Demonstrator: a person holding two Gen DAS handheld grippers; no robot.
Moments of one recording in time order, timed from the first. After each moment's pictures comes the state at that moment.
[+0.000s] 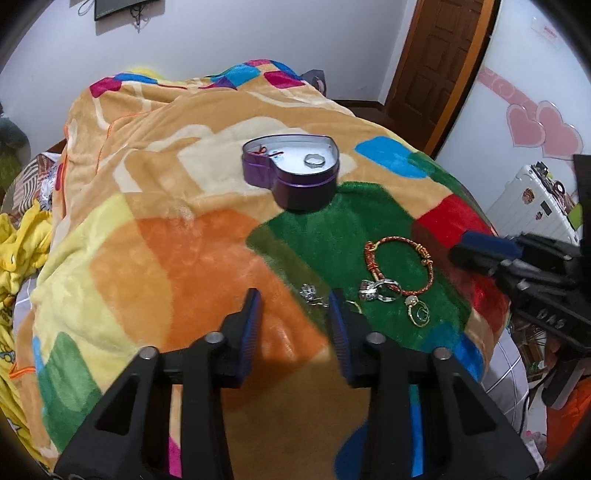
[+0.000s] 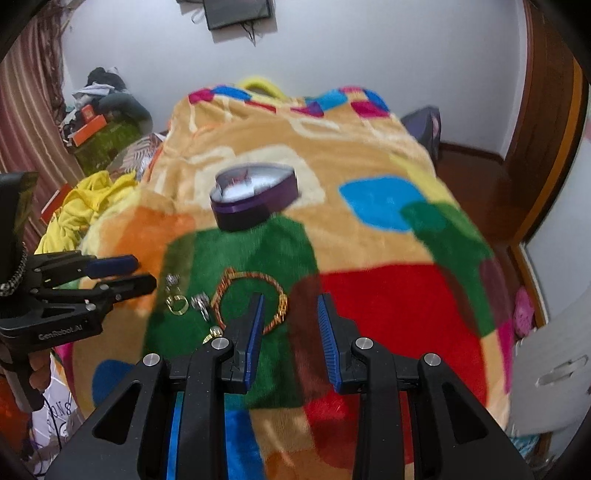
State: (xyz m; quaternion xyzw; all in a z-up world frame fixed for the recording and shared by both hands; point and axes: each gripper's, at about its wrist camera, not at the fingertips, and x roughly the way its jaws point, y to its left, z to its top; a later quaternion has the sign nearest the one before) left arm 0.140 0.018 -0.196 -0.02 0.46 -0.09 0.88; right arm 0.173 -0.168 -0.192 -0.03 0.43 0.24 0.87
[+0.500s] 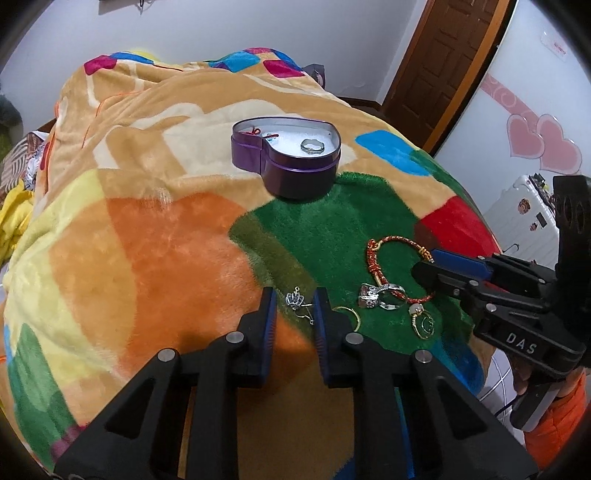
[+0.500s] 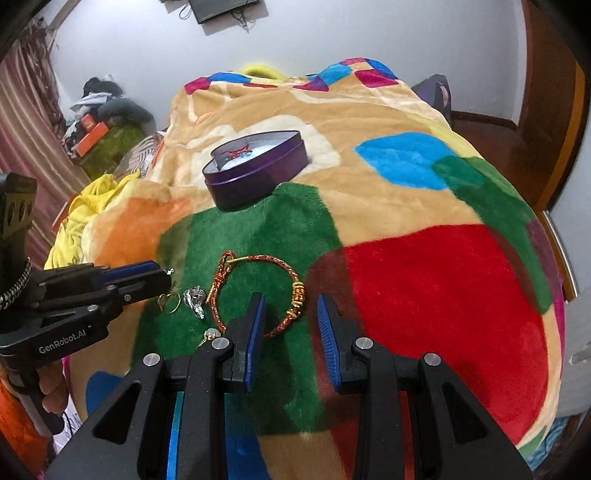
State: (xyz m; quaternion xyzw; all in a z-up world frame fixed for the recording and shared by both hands) left arm 0.153 0.019 -0.218 -0.06 0.47 -0.09 0.87; right arm 0.178 -0.159 -0.215 0.00 0.44 0.26 0.86
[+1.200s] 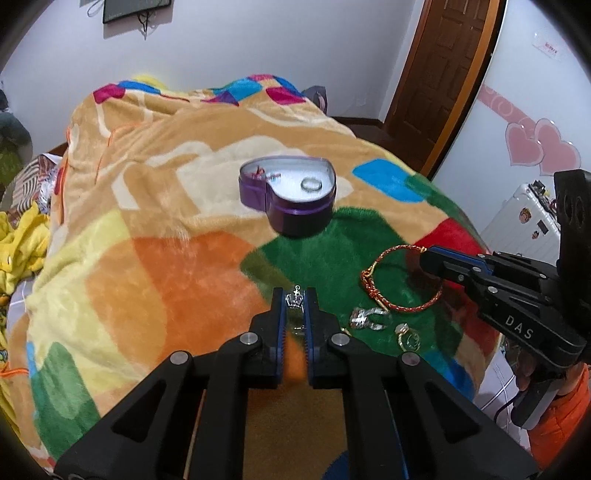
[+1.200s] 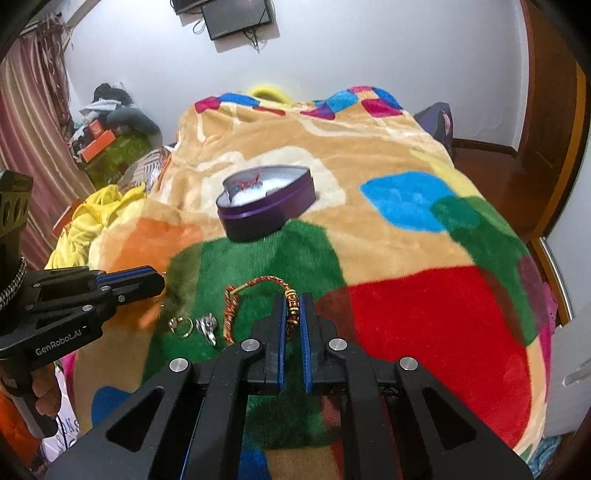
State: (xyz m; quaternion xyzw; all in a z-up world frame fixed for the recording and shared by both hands) left arm 0.147 0.020 -0.184 -0.05 0.43 -0.08 0.90; right arm 0.180 -0.160 -0.189 0.00 0.39 0.26 0.88
